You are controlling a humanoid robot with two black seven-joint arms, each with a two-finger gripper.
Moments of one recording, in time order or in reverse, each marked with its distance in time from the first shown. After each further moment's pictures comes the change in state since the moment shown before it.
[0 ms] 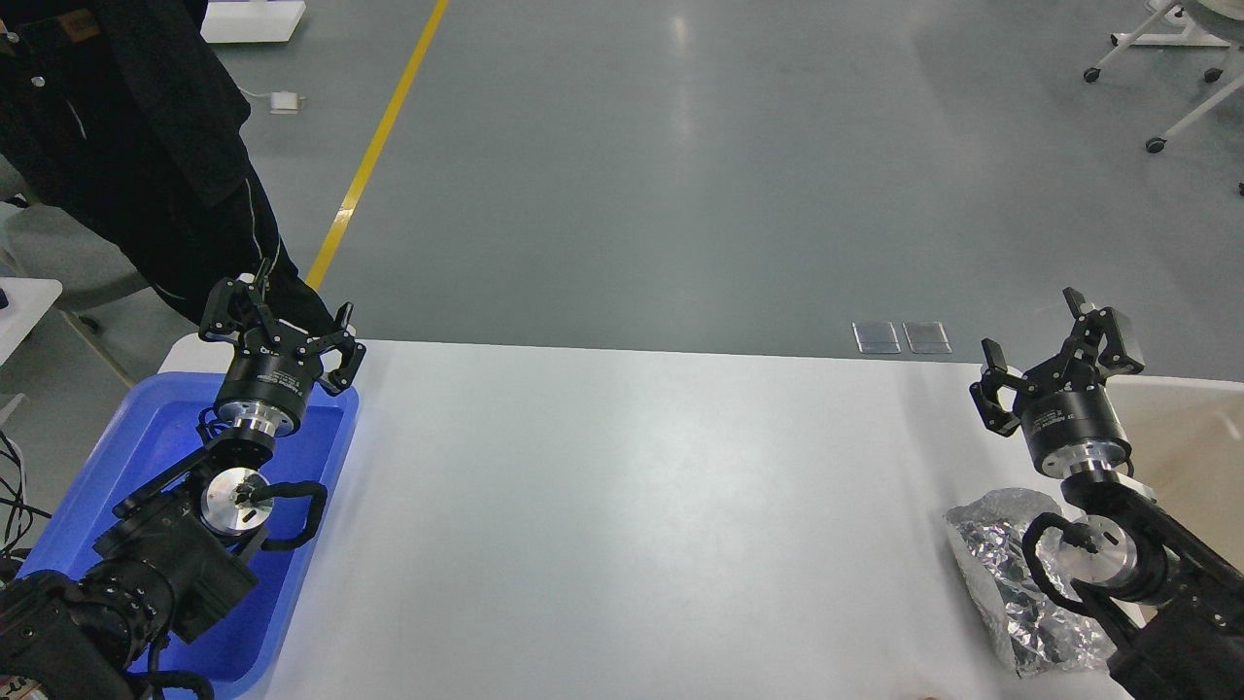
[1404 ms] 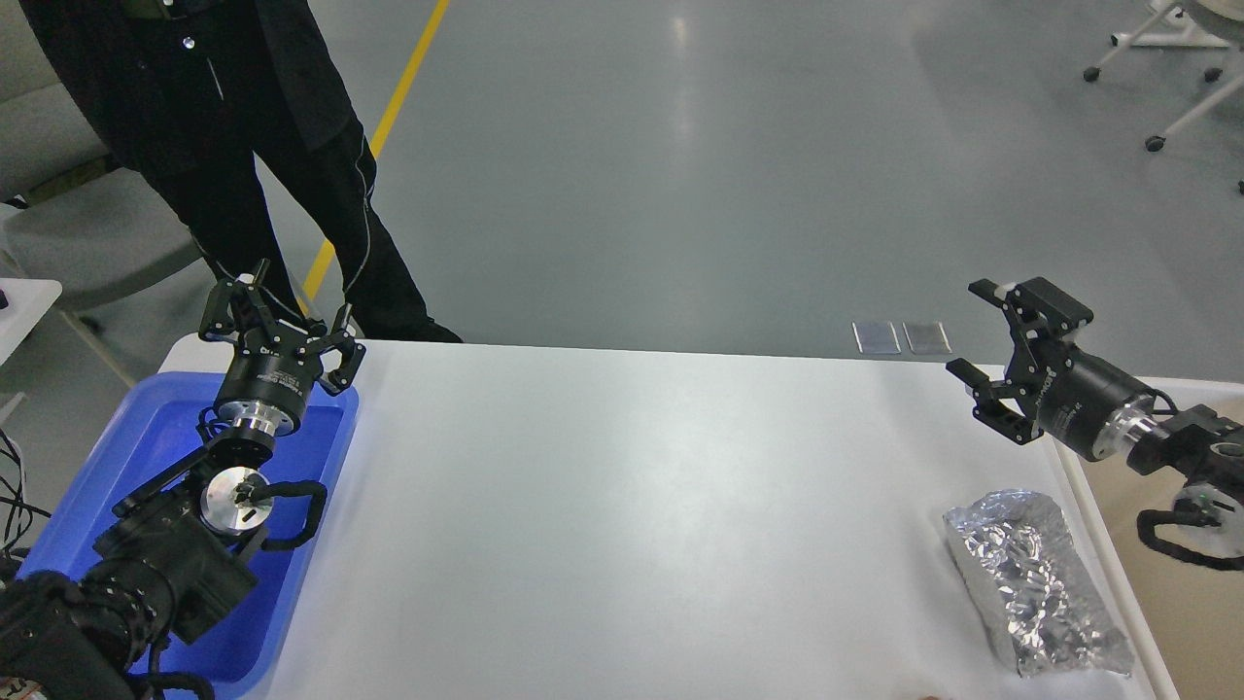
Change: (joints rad) left arm 0.000 0.000 0.000 0.000 0.000 0.000 0.000; right arm 0.226 -0.398 -0.553 0.214 -0.086 0.143 -0.174
